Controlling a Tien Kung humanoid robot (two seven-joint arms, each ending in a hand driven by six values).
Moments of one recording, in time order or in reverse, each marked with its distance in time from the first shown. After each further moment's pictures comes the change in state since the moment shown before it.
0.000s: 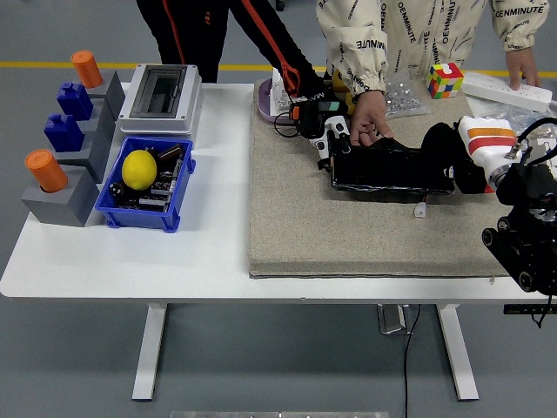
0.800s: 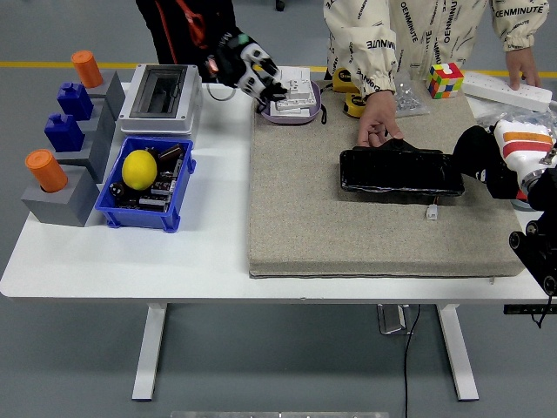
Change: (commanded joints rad) left arm 0.000 0.002 0.008 0.000 0.002 -0.002 0.000; right arm -0.034 -0.028 0.074 0.002 -0.019 -0.001 0.000
